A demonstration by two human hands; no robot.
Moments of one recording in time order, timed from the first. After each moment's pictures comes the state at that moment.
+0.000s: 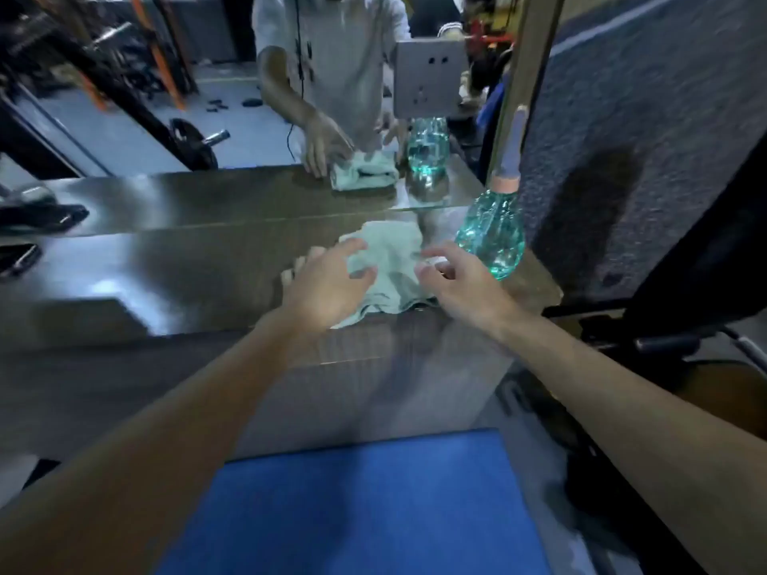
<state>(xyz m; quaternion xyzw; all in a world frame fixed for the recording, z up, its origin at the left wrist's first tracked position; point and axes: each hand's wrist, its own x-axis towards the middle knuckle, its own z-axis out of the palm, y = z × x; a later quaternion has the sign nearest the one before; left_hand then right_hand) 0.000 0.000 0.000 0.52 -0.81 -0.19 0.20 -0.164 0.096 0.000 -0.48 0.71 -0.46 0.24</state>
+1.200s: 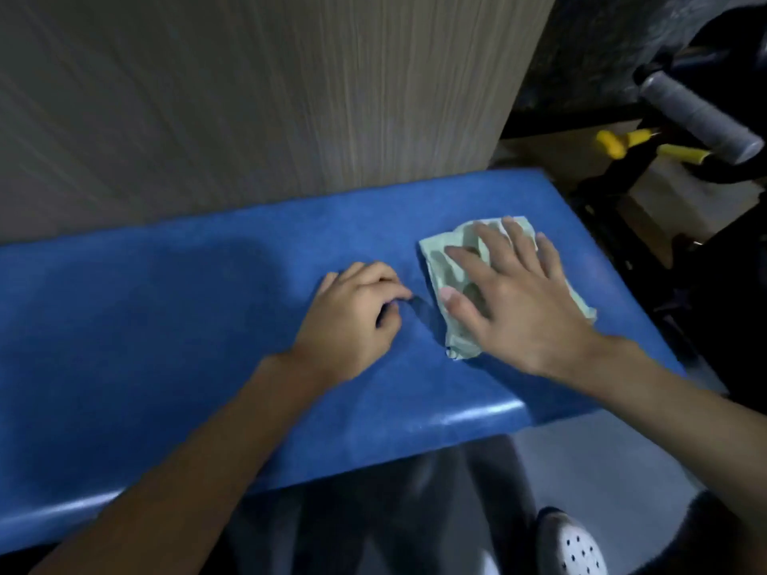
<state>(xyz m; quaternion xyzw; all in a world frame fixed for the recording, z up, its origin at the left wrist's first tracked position) 0.034 0.171 -0.582 0.29 -0.92 -0.18 0.18 -0.146 0.286 -0.544 -0.60 0.80 -0.05 0.05</state>
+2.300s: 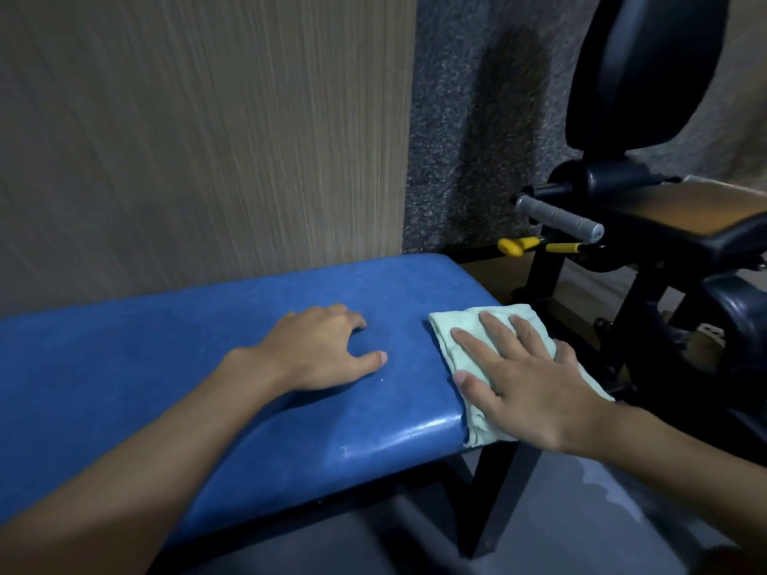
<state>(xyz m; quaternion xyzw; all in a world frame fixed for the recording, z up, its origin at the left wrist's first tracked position) -0.020 0.207 -0.555 0.32 -0.95 -0.05 -0.02 -0.198 0.396 -0.583 -0.52 0.85 0.00 0.05</state>
